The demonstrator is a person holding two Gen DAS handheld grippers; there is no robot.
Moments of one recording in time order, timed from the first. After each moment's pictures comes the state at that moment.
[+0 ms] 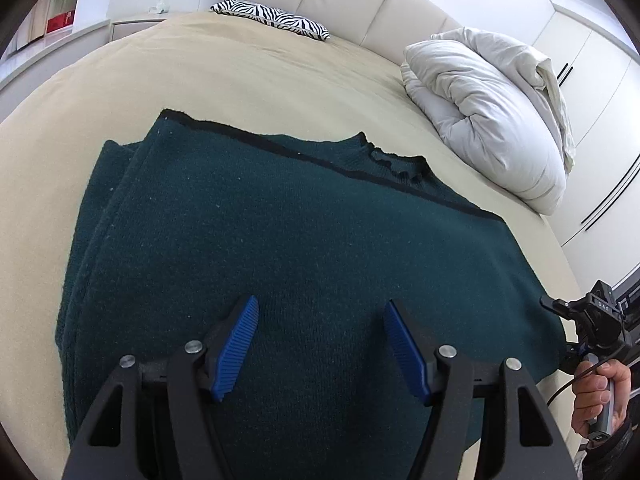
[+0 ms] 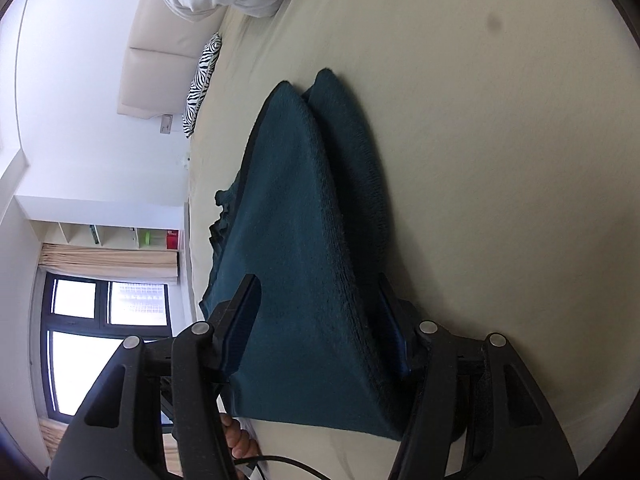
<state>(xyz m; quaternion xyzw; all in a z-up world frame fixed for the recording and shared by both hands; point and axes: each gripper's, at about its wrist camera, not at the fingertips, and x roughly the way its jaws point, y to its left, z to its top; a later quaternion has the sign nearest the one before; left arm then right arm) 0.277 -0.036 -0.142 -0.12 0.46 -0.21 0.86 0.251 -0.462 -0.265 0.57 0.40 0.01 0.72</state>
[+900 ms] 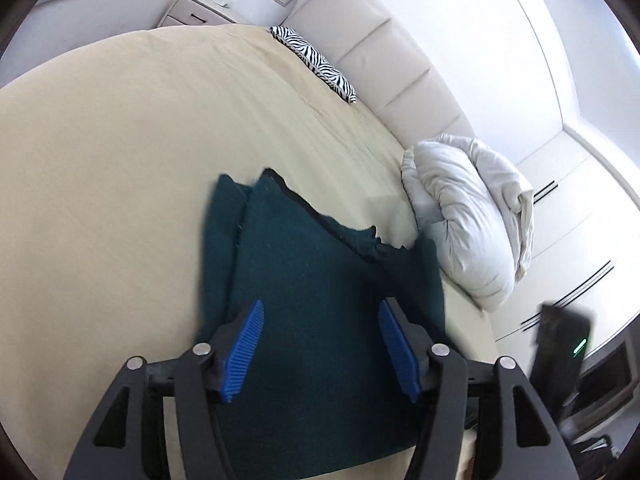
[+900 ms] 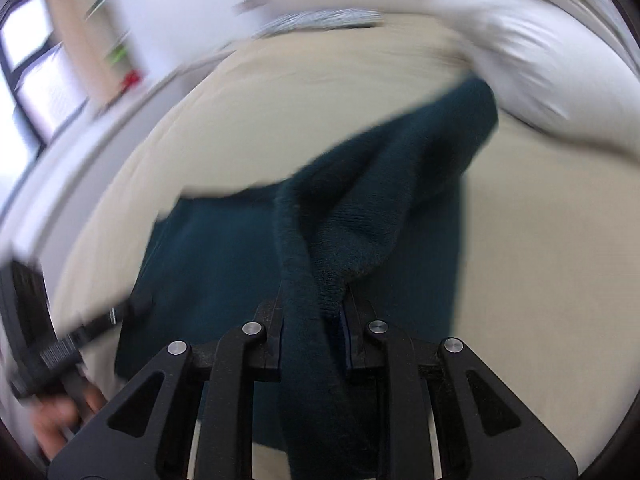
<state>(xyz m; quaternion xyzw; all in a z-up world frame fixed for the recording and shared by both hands) 0.266 0.086 -0.116 -0.32 0.40 -0.21 0.83 0.341 -0.154 -0.147 0.05 0.47 0.04 0.88</state>
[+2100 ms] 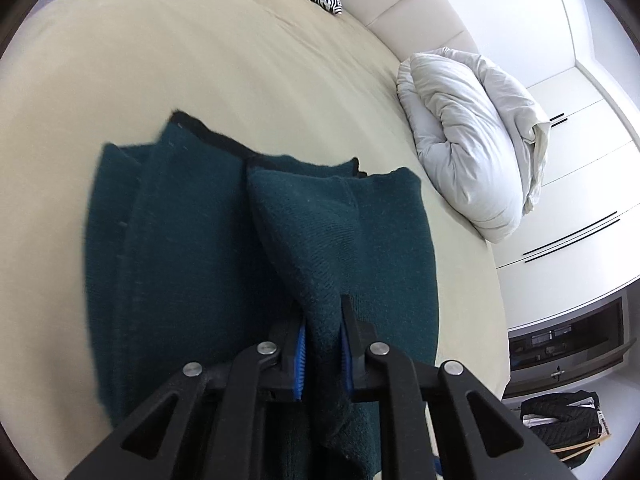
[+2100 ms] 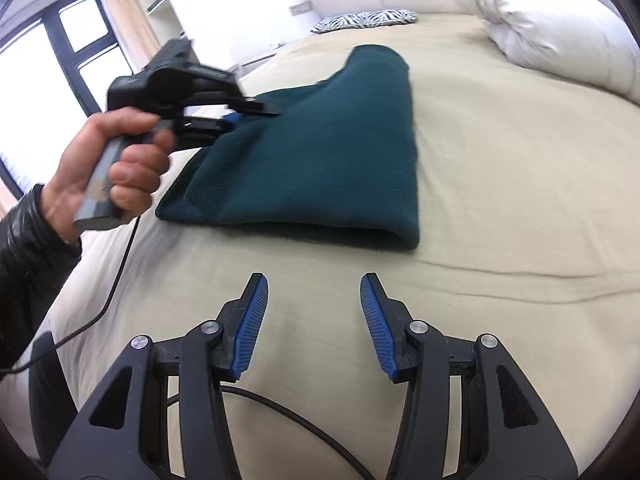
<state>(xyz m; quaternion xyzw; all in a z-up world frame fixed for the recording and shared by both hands) 0.332 0.019 -0.119 -0.25 0.53 -0.27 0.76 0.119 -0.206 -0.194 0.12 0.41 0.11 0.90</state>
